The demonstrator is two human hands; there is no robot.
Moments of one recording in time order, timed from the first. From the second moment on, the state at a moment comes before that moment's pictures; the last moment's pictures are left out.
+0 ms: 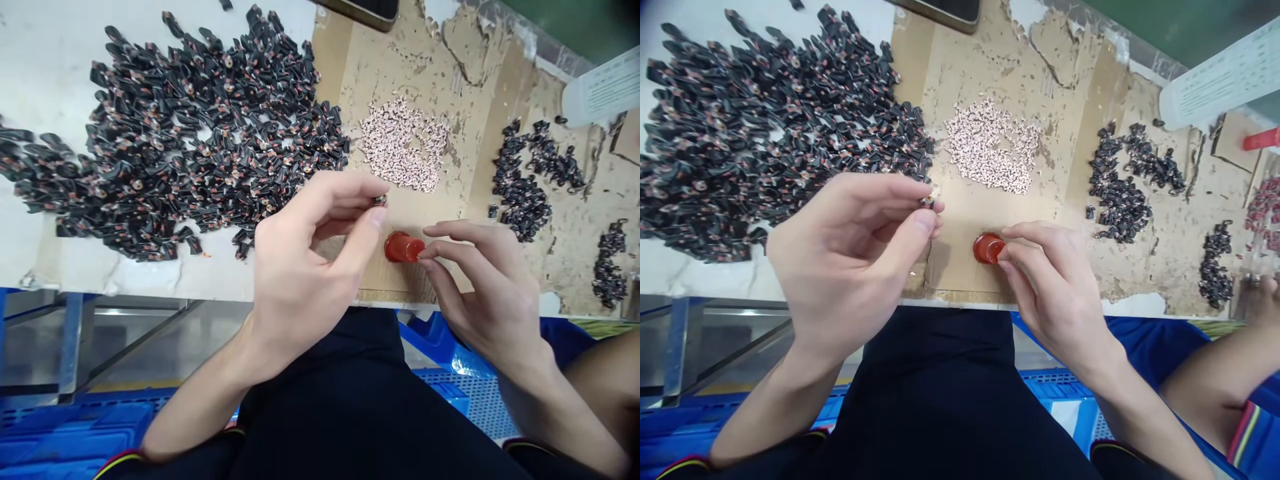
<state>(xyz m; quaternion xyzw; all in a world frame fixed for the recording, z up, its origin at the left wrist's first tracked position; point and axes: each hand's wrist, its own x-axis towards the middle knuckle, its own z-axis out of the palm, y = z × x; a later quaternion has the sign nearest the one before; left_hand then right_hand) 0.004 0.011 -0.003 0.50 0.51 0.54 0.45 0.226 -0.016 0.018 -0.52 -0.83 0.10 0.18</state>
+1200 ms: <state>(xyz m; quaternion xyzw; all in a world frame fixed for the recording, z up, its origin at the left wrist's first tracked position) 0.027 0.006 0.010 0.23 0.36 0.43 0.79 0.204 -0.022 0.029 -0.56 -0.58 0.37 0.46</state>
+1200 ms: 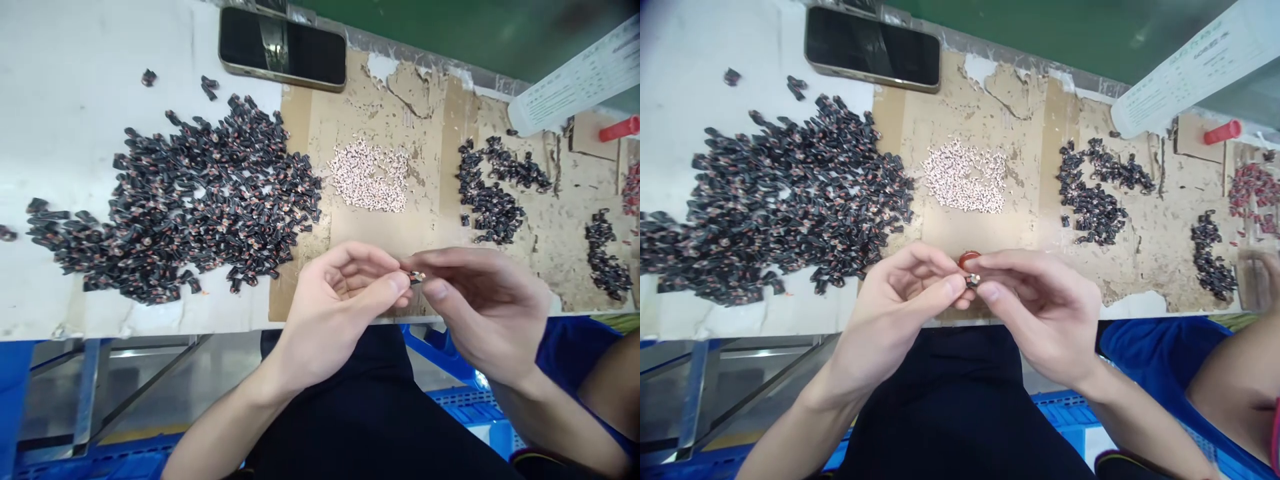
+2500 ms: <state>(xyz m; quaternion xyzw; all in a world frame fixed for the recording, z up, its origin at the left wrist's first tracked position) -0.034 0.052 0.004 0.42 0.51 0.50 0.56 0.282 0.092 -0.014 -0.55 -0.83 0.04 0.13</state>
